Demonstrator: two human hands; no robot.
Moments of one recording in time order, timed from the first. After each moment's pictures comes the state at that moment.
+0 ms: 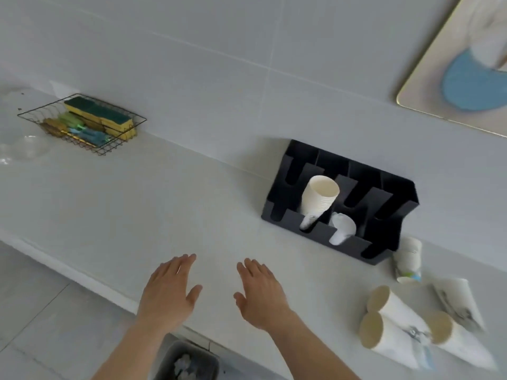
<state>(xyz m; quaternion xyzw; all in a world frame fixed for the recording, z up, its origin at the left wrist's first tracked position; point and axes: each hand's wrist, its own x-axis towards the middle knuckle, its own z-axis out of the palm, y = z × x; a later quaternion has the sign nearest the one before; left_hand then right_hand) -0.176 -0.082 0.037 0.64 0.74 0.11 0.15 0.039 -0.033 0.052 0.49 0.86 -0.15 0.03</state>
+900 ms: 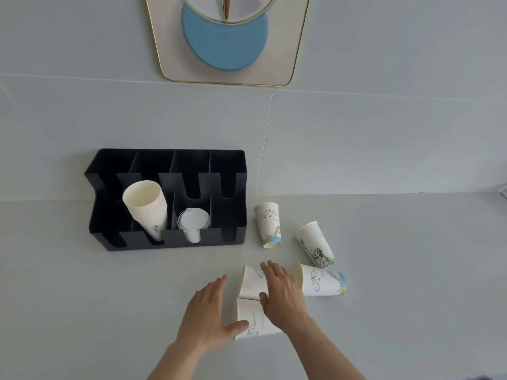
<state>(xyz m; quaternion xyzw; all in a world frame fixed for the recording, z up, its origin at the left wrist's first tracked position) 0.209 -0.013 0.021 0.78 0.55 0.01 0.30 0.401 -0.038 0.043 0.74 0.65 -0.16 -0.08</state>
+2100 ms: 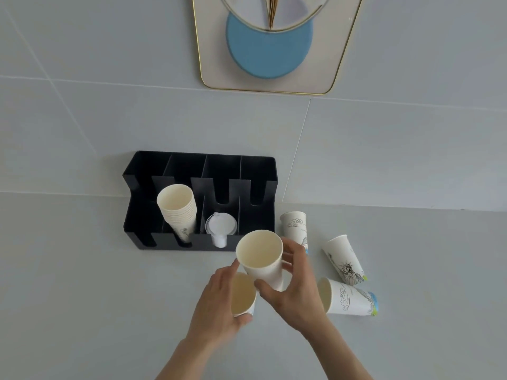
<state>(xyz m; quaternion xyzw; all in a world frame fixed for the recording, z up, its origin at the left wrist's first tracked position) 0.177 0.019 0.032 0.78 0.53 0.18 0.29 0.356 -0.015 0.114 0.64 0.57 -0.27 -0.44</state>
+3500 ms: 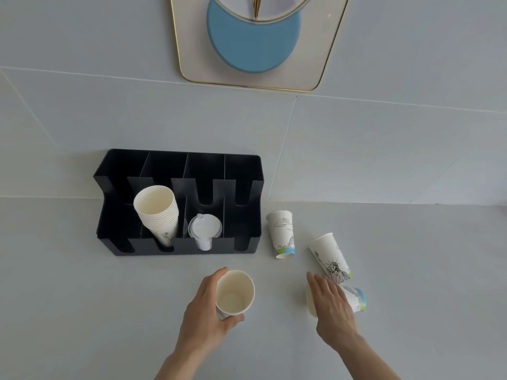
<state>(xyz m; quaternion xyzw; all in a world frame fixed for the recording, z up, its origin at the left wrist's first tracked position) 0.186 0.019 0.025 0.70 0.56 0.23 0.38 0.481 -0.047 0.004 0.76 0.64 -0.08 0.06</state>
